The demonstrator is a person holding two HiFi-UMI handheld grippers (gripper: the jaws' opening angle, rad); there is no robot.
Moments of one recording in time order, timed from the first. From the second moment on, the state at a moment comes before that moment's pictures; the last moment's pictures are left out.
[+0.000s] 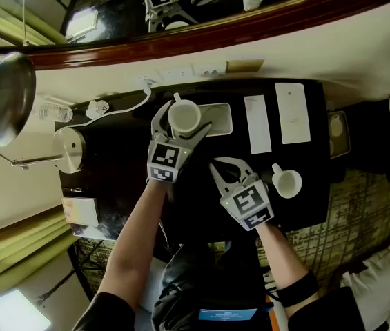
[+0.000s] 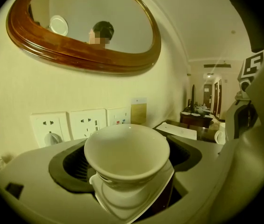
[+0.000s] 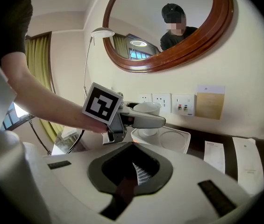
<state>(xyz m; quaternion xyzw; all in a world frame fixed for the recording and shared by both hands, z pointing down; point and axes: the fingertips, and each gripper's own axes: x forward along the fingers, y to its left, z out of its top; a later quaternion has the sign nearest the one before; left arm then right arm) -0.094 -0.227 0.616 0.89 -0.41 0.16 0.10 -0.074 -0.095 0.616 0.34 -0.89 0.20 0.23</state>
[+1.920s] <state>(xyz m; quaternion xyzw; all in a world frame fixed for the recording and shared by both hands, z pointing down) -0.115 0.005 0.467 0.88 -0.44 0.16 0.11 0.078 -0.033 0.488 0.45 -0.85 0.17 0.21</state>
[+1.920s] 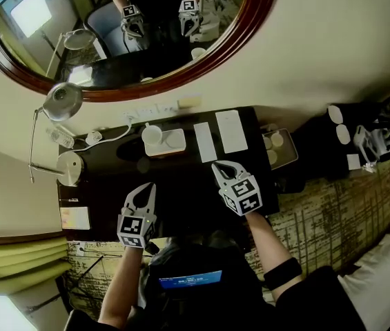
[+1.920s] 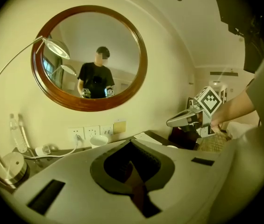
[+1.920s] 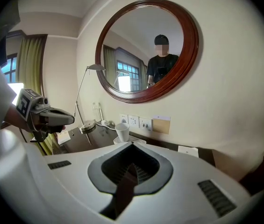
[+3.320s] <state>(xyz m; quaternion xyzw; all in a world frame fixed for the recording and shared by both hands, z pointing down) 0.111 0.048 0.588 0.91 -0.29 0.22 0.17 0.227 -0.023 0.553 0.51 -0.80 0.22 0.22</state>
